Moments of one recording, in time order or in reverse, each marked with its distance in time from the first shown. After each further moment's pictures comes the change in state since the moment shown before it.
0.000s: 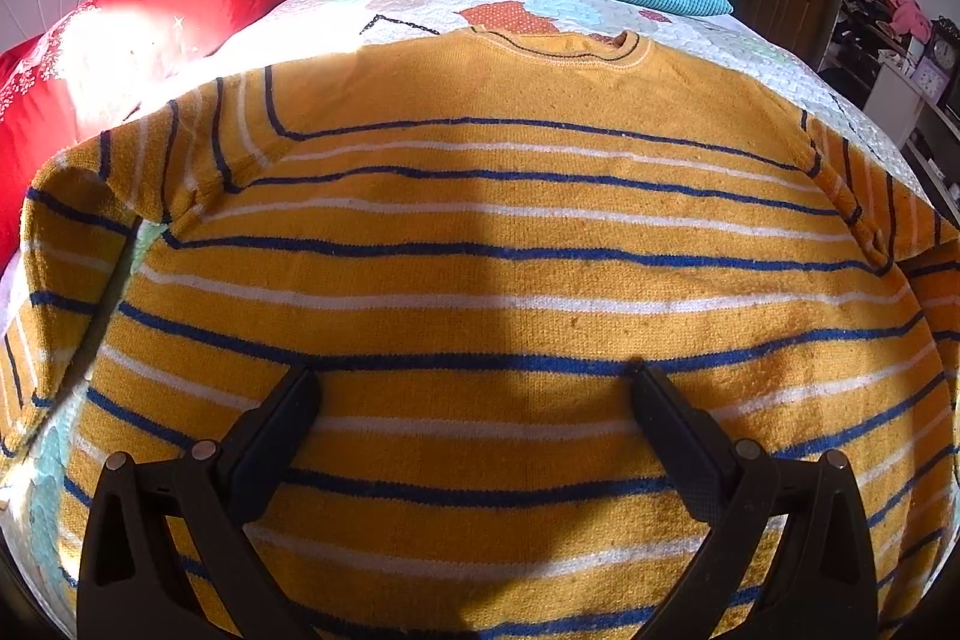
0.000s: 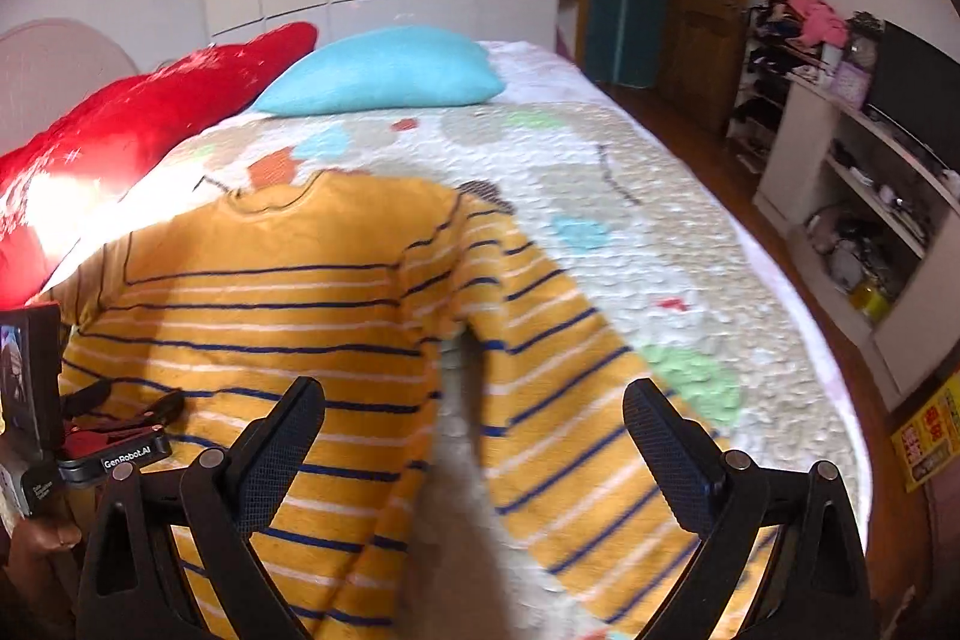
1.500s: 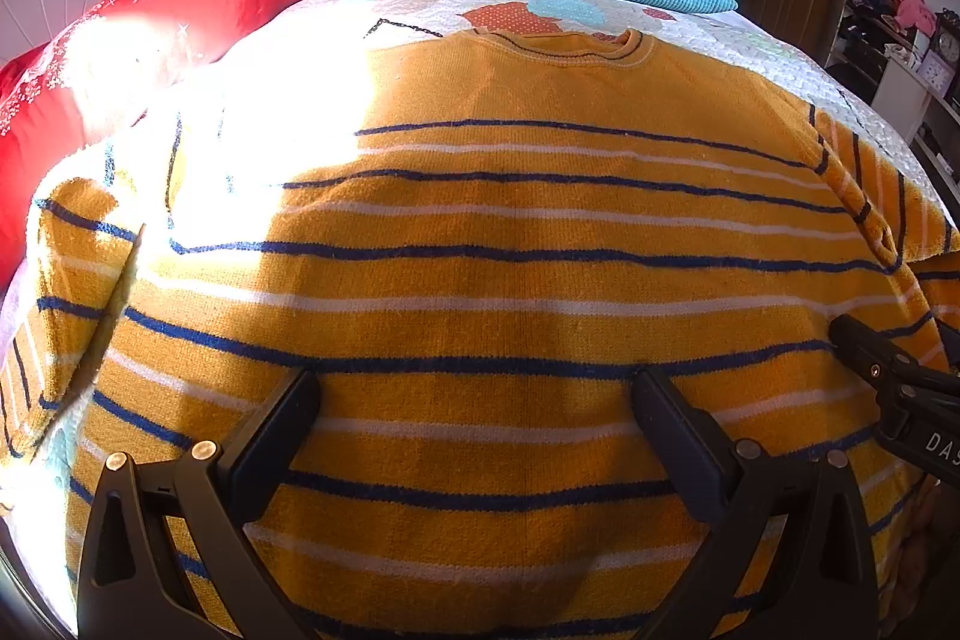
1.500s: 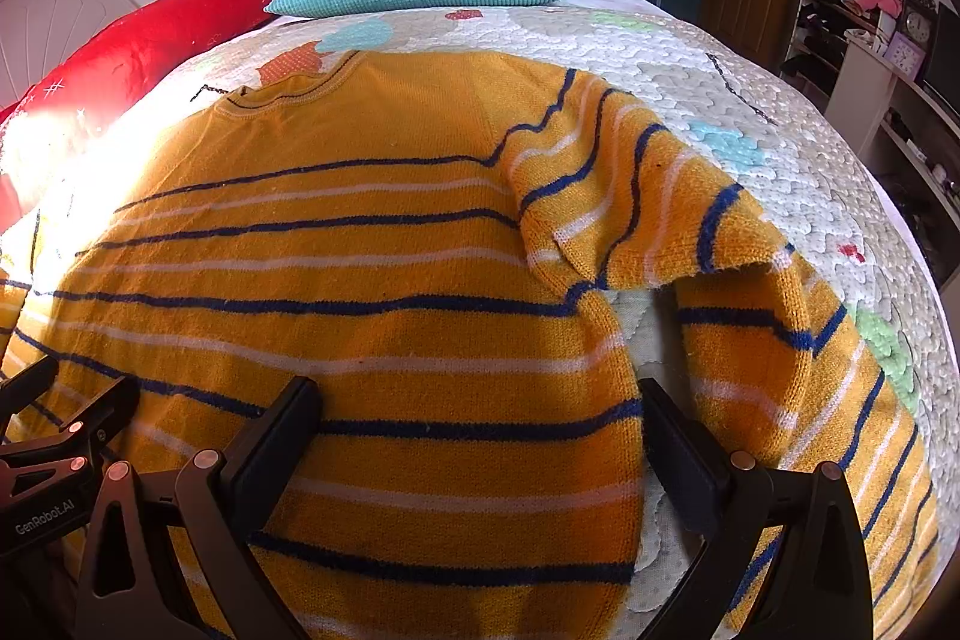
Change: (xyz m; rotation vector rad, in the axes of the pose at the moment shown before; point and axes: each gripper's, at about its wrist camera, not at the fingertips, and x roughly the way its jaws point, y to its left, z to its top) left arm 0.001 -0.001 0.000 0.008 -0.006 0.026; right arm 0.105 0.044 -0.021 -0.011 0.149 0.046
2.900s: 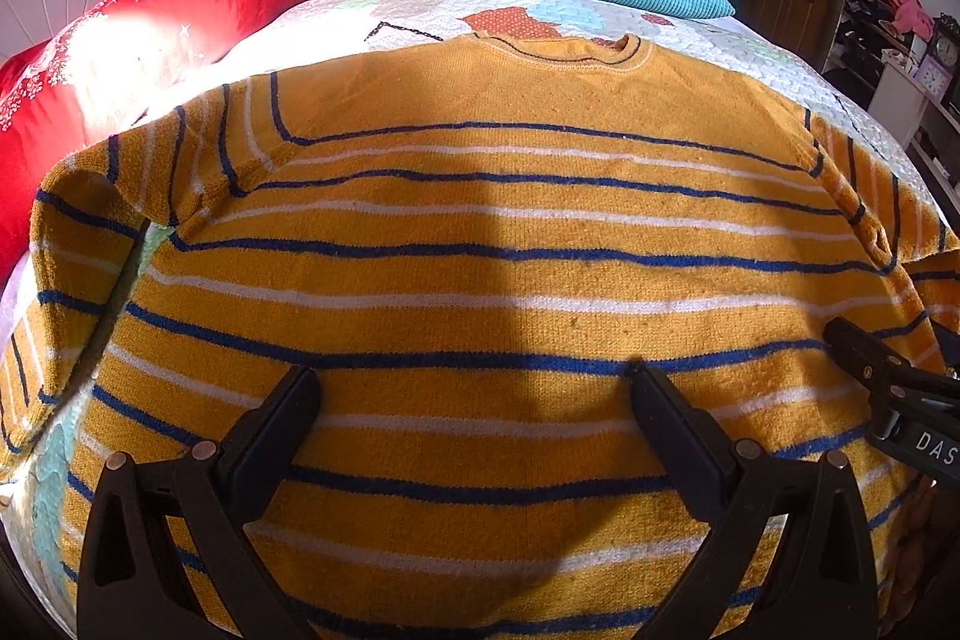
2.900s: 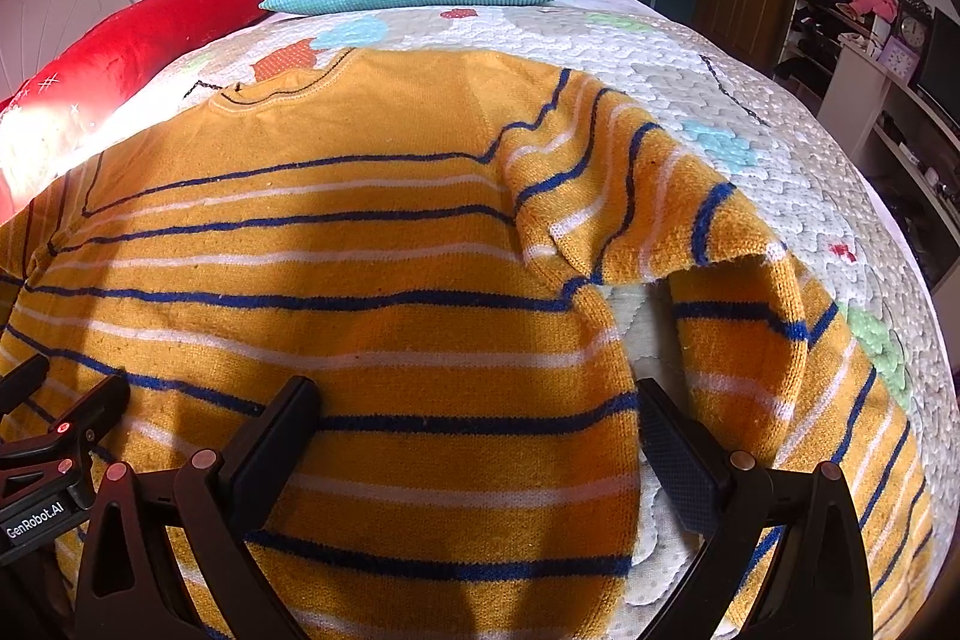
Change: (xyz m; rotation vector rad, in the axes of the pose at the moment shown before) left arm -0.003 0.002 -0.005 0.001 -0.013 -0.005; right arm 0.001 -0.002 -0.003 -0.007 -0.005 -0.021
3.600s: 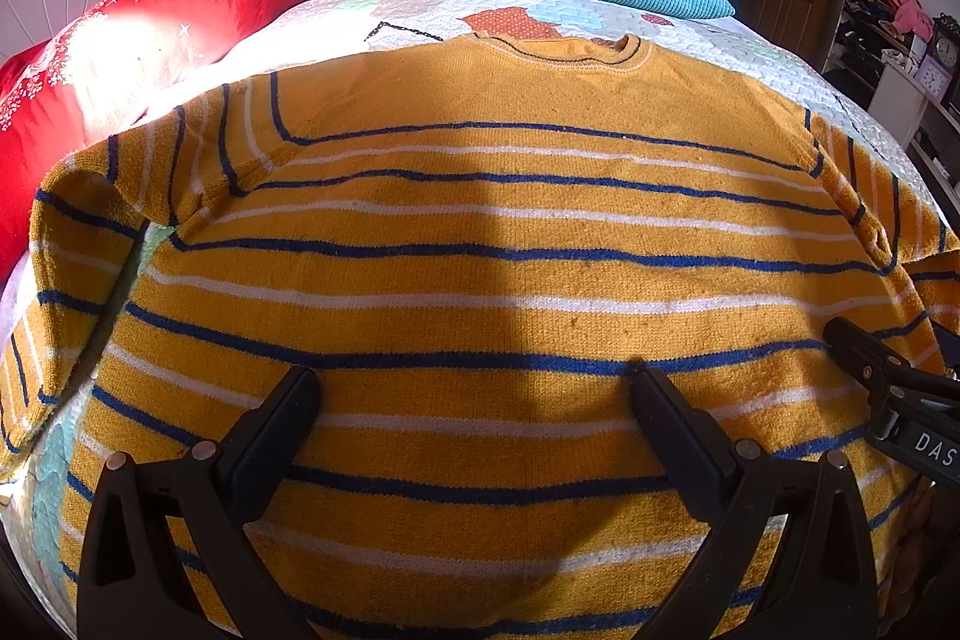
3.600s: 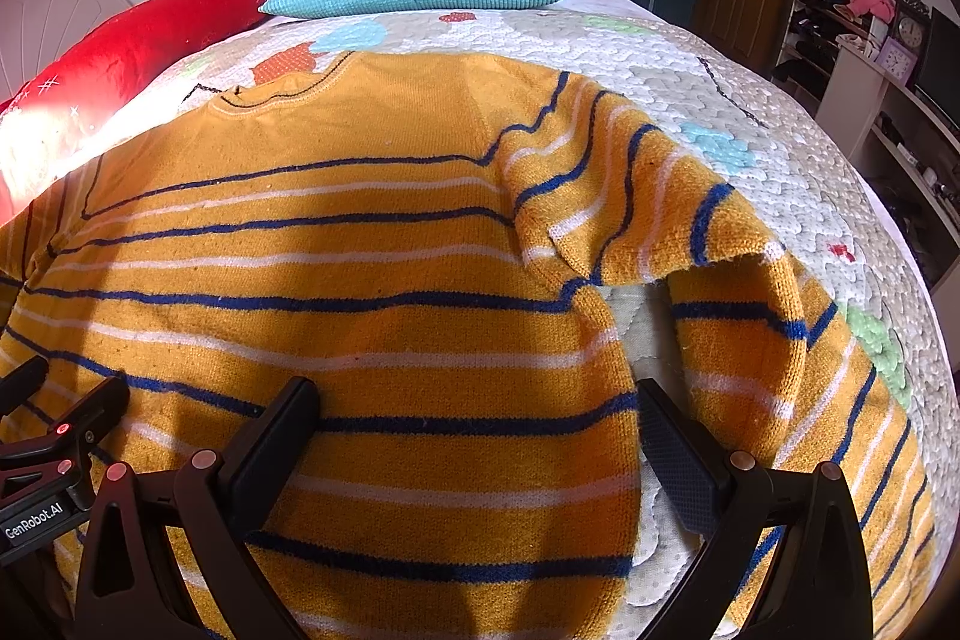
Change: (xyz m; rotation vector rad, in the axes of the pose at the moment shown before) left arm 0.000 0.000 0.000 0.000 0.000 0.001; right arm 0.000 0.002 0.000 0.000 -0.012 -0.009
